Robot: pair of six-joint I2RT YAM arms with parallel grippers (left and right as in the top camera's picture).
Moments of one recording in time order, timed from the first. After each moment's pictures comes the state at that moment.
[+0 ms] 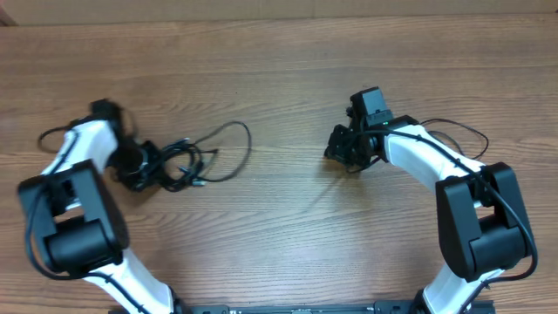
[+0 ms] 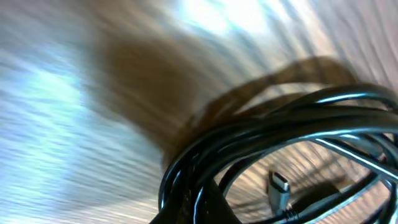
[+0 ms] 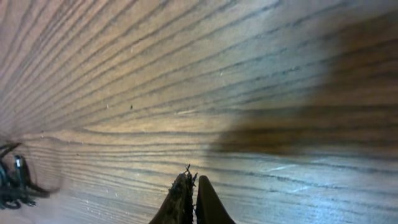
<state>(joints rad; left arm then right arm) 0.34 1.97 1.25 -0.93 0.27 -0.44 0.29 1.88 1.12 -0.46 -0.37 0.66</state>
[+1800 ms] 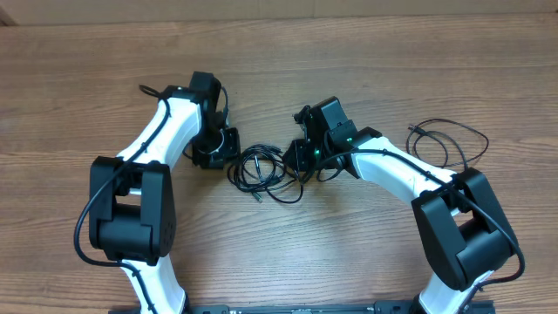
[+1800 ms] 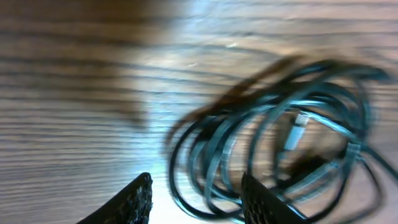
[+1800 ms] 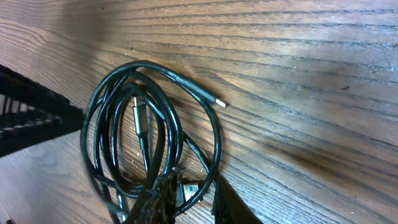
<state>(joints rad) -0.16 1.99 1.39 -1.02 0.25 -0.29 0.50 1.88 1.12 -0.31 -0.42 0.41</state>
